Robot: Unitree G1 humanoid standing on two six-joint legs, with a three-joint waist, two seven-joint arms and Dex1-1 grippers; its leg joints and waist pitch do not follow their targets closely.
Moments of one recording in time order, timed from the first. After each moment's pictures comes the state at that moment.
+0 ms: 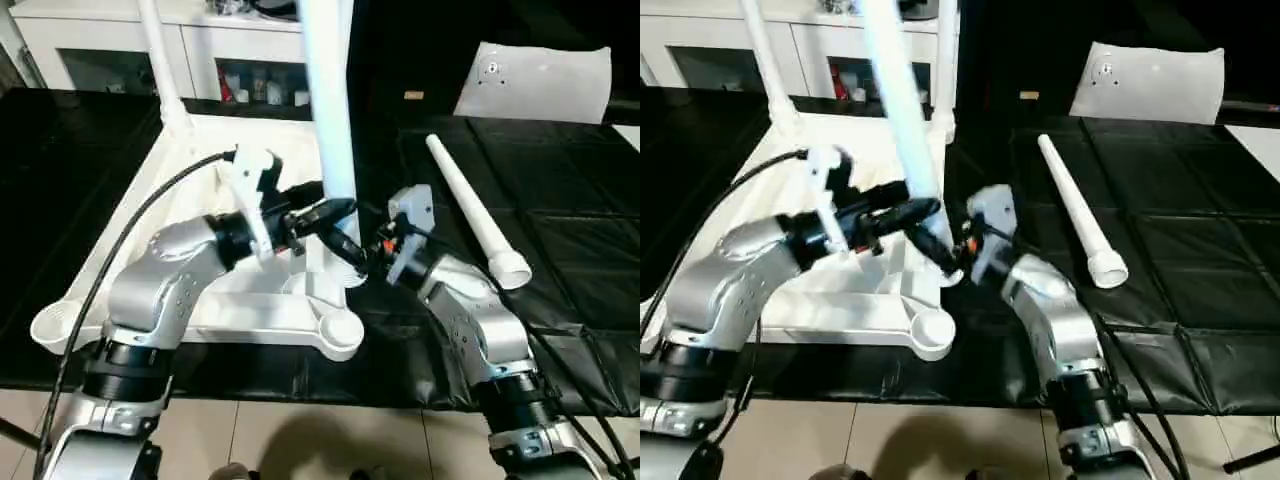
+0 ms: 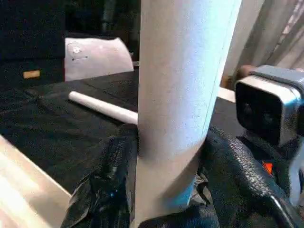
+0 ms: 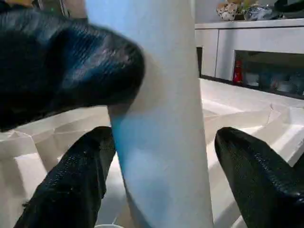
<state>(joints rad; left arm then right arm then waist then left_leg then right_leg) -0.54 0.28 -0.06 0.01 -0.44 0.56 -0.72 -0.44 -0.11 0.10 0.24 0.25 0.17 0.67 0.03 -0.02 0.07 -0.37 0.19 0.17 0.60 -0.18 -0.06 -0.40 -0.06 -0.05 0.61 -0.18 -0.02</state>
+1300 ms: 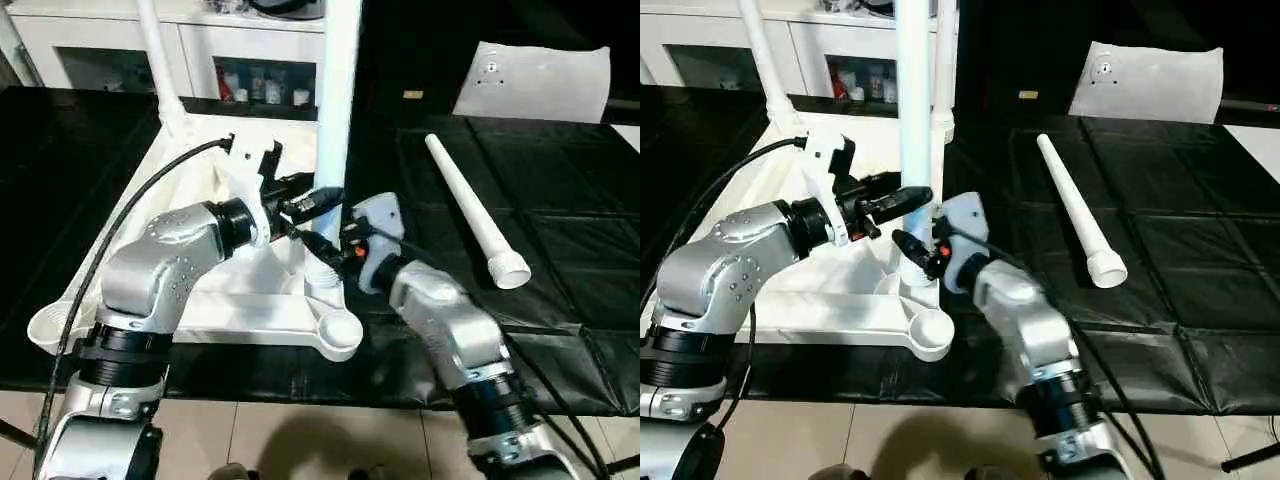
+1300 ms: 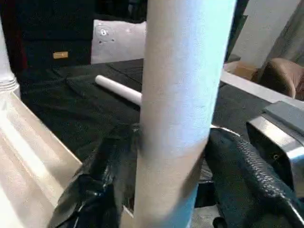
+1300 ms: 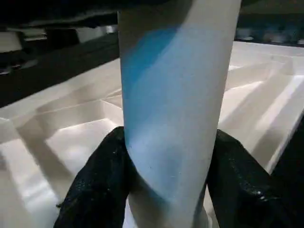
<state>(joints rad) -0.59 0.27 -0.02 -0.01 -0.46 0.70 -0.62 -0.44 -0.04 0.14 0.18 0.24 0.39 0.56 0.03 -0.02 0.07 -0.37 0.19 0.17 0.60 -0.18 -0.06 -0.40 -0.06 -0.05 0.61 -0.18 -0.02</state>
